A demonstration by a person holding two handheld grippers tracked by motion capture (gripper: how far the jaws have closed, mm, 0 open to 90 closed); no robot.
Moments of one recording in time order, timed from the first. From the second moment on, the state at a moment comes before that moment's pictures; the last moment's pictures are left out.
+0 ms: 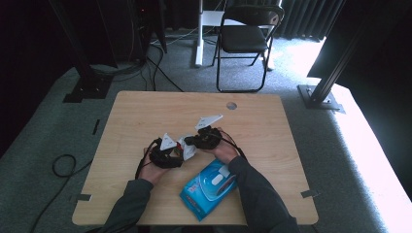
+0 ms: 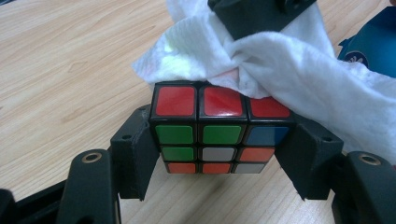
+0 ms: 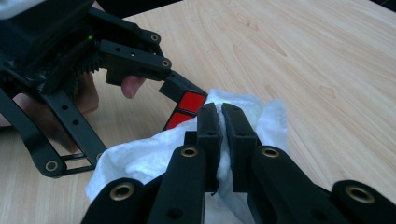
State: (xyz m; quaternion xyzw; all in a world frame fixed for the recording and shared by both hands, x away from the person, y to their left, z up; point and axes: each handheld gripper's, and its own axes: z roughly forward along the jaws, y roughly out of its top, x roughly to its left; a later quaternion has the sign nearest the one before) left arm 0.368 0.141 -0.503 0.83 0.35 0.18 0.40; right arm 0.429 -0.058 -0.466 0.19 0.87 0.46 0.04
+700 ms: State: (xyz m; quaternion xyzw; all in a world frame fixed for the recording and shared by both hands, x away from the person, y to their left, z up) left arm 0.368 0.136 -0.499 0.83 0.34 0.18 0.40; right arm 0.437 -0.059 -0.468 0.19 0.86 0.47 0.03
